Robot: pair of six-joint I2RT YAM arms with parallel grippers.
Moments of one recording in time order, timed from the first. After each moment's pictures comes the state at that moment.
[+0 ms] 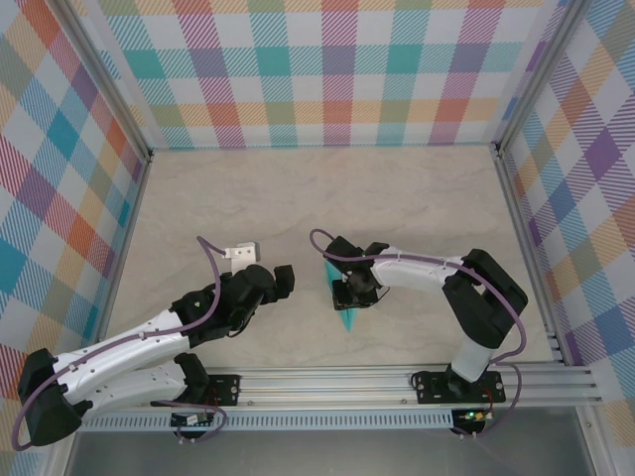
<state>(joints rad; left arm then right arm) -0.96 0.90 0.66 -0.50 -0.57 -0.81 0.86 1.71 1.02 -0.70 -0.11 0.69</state>
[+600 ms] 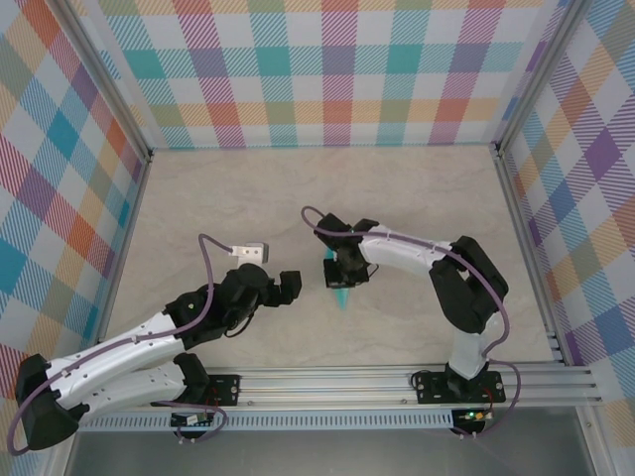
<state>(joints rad) -0.96 0.85 0.67 -0.45 -0.40 -0.68 0.78 1.87 1.33 -0.86 -0.08 0.66</state>
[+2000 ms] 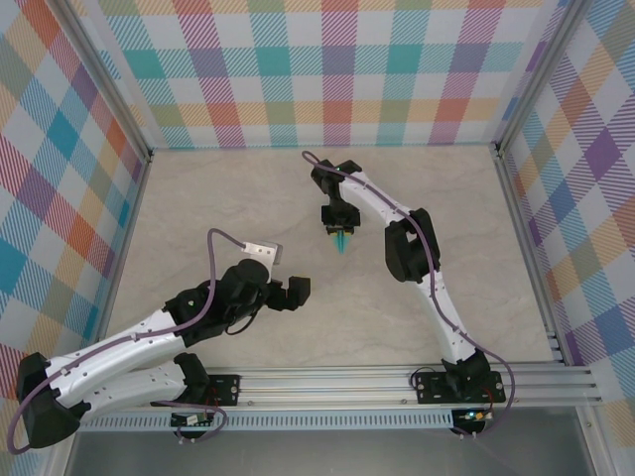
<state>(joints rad) -0.96 0.88 0.71 -0.45 -0.27 -0.57 0.59 2.56 2.34 -1.32 0.04 0.56</state>
